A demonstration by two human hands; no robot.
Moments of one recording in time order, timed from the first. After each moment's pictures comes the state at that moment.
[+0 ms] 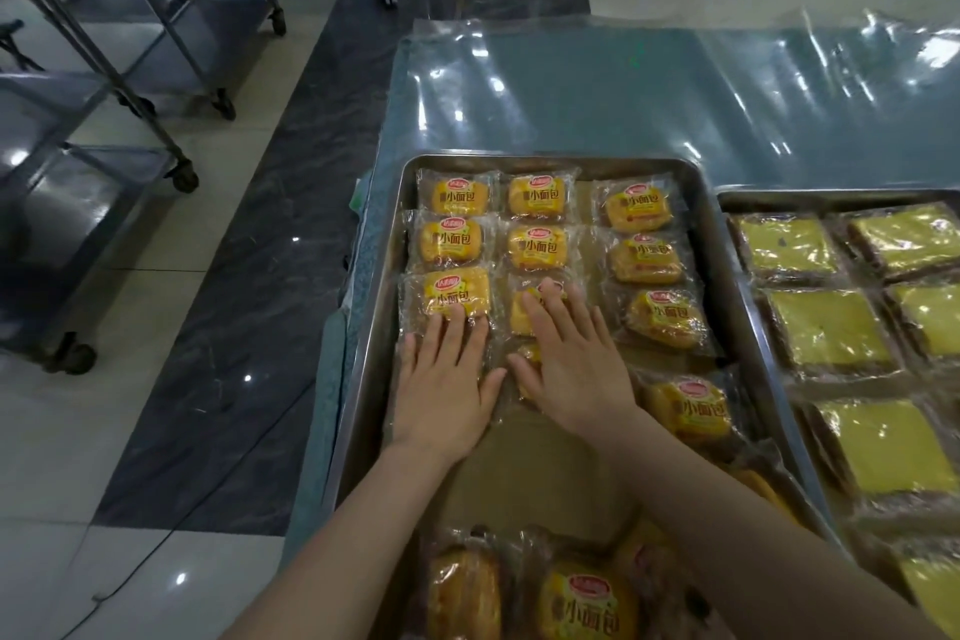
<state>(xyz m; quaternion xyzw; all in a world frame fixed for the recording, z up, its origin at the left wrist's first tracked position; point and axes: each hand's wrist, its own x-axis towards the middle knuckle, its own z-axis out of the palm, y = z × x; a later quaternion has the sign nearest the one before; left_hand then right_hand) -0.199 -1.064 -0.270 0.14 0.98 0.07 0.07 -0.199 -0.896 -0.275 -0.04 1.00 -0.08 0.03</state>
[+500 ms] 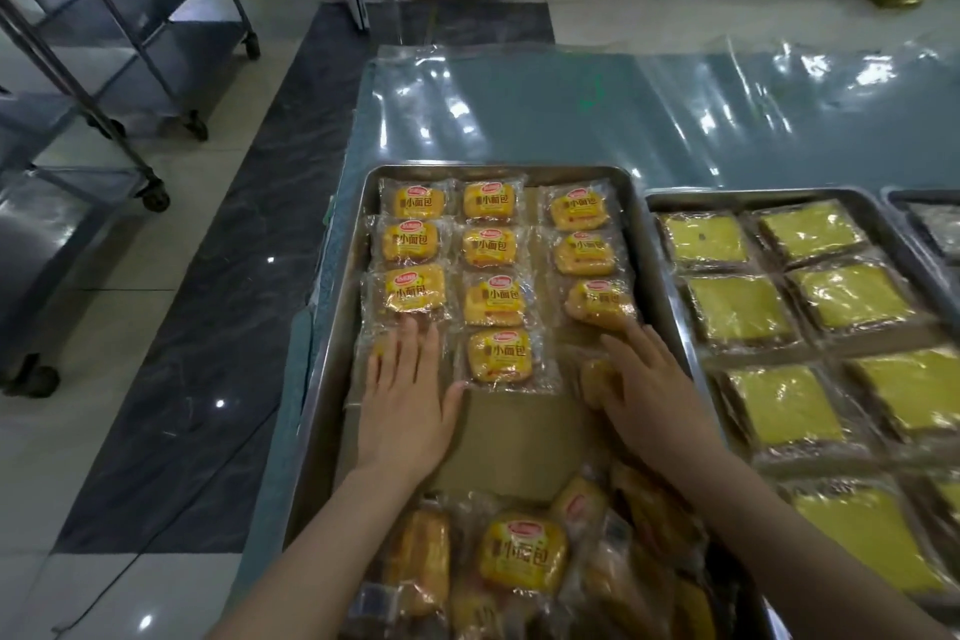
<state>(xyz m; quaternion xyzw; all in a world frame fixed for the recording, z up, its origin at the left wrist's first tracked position) -0.152 -1.057 -0.256 0.11 0.99 0.10 0.05 -0.109 -0.804 -0.222 0.06 0.98 -0.17 0.06</state>
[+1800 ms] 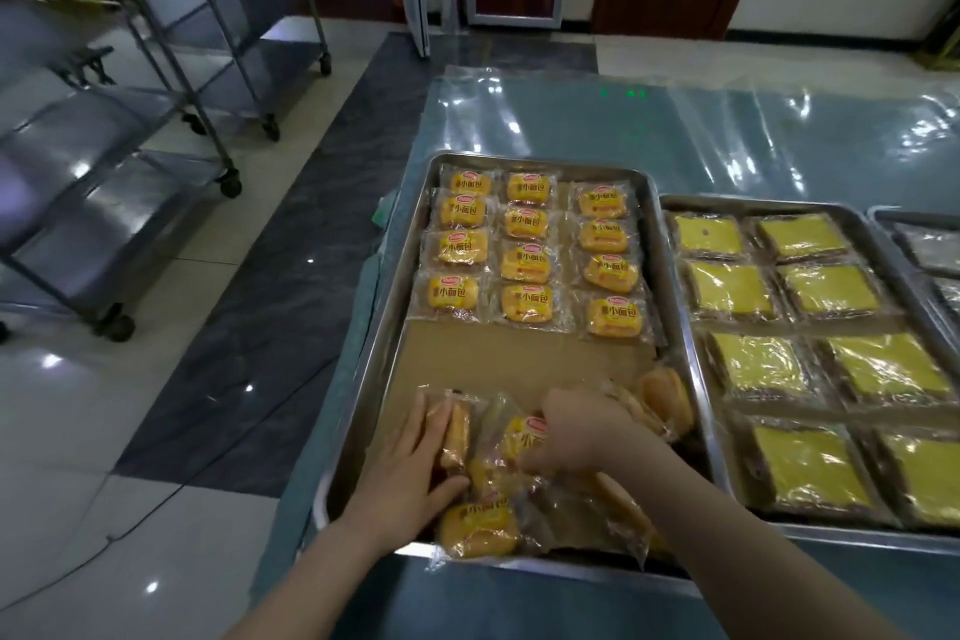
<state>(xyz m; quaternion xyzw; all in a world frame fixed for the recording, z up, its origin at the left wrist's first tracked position) 0.015 -1.117 -0.236 0.12 0.94 0.23 0.22 -0.035 -0.896 -0.184 -0.08 0.94 -0.05 0.32</state>
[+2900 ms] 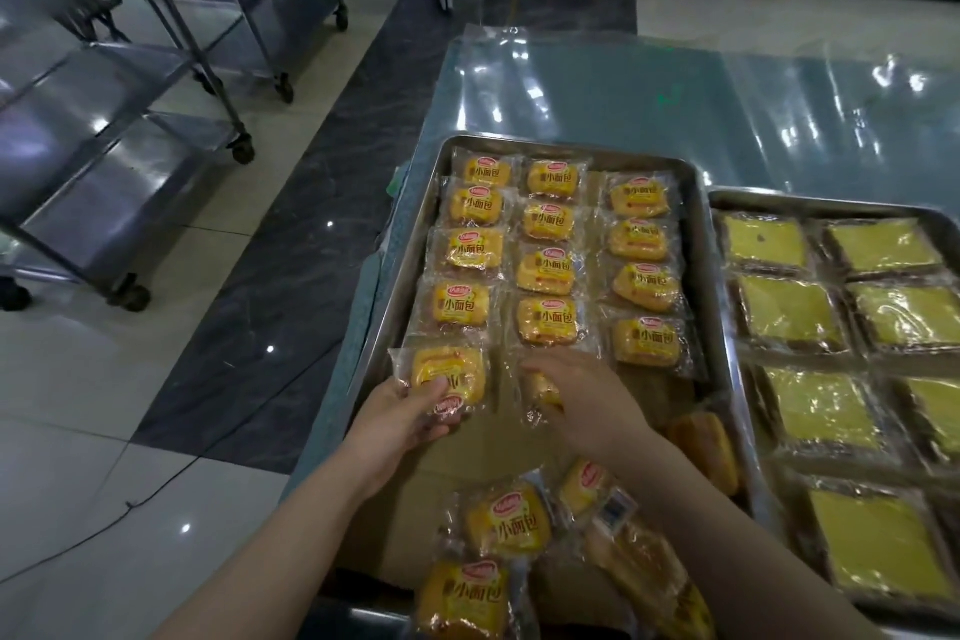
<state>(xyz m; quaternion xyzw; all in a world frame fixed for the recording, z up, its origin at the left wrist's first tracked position) -0.076 -1.112 -0.227 -0.18 0.63 0.72 0.23 -0.096 -0.882 -0.226 -0.14 0.96 -0.21 0.09</state>
